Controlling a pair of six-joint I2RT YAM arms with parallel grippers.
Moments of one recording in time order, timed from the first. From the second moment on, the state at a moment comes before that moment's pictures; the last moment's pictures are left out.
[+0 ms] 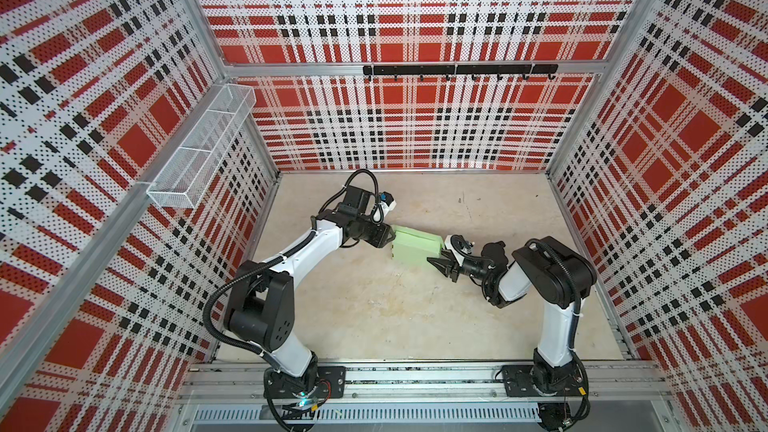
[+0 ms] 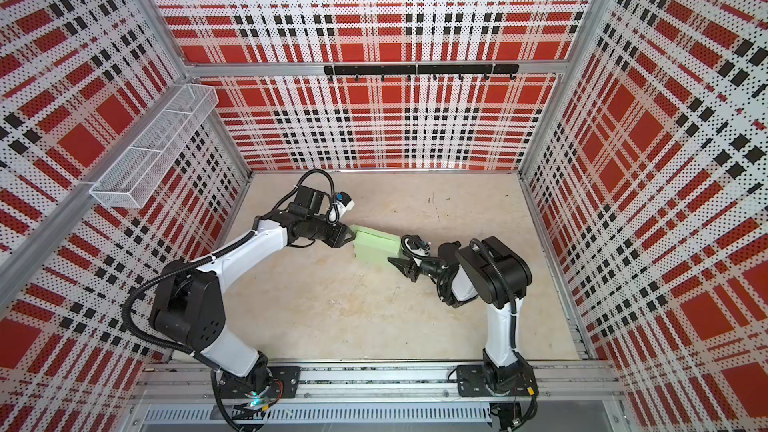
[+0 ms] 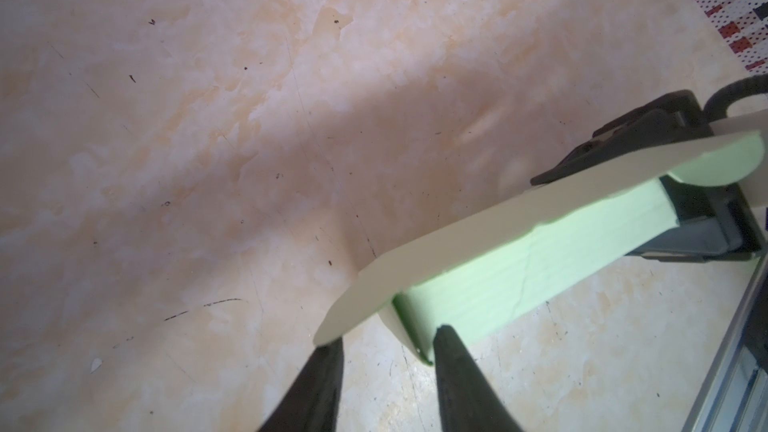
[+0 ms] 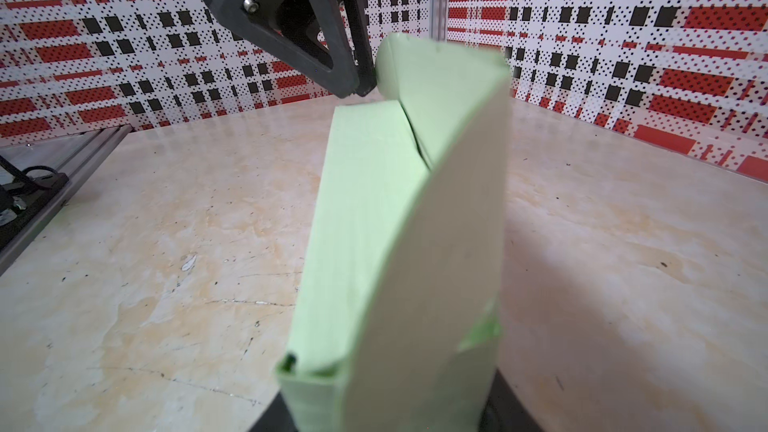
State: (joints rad) left arm -0.36 1.63 1.21 -0.52 0.40 0.14; right arm 0.43 1.98 0.49 1.35 -0.71 -0.07
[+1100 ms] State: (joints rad) left arm -0.35 1.68 1.33 -0.68 0.40 0.26; right arm 0.44 1.98 0.50 1.34 -0.73 -0.08
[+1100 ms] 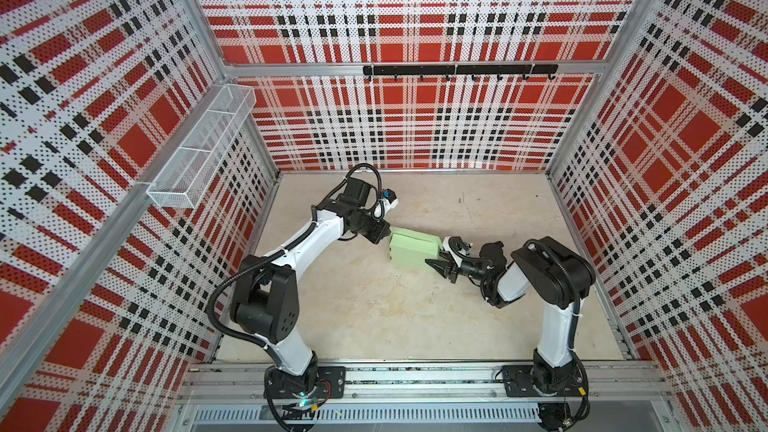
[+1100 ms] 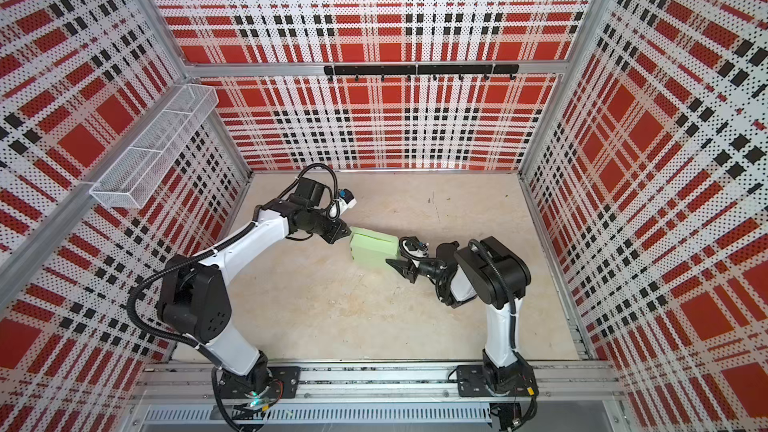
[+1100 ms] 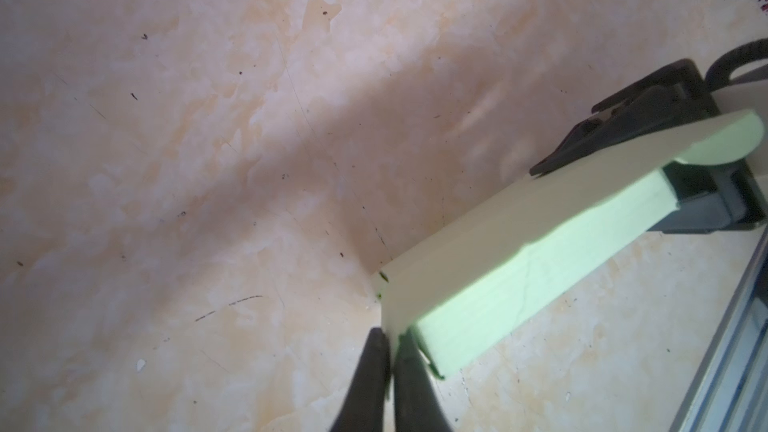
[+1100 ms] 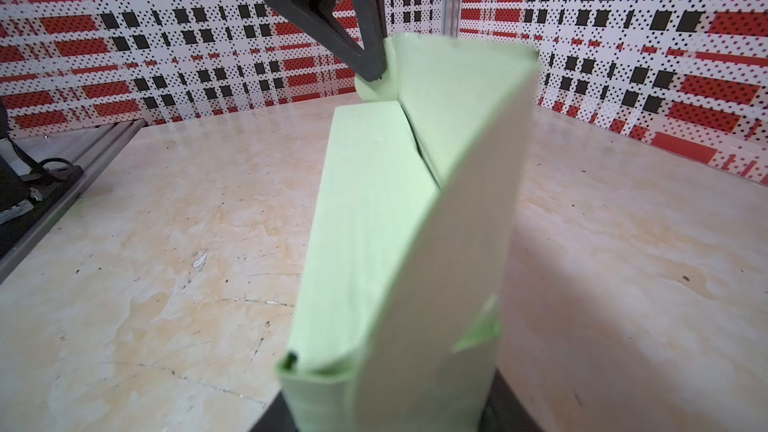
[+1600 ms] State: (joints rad) left arm -0.36 1.65 1.32 -0.69 0.40 0.11; right arm 0.46 1.96 0.50 1.33 -0.68 -0.15
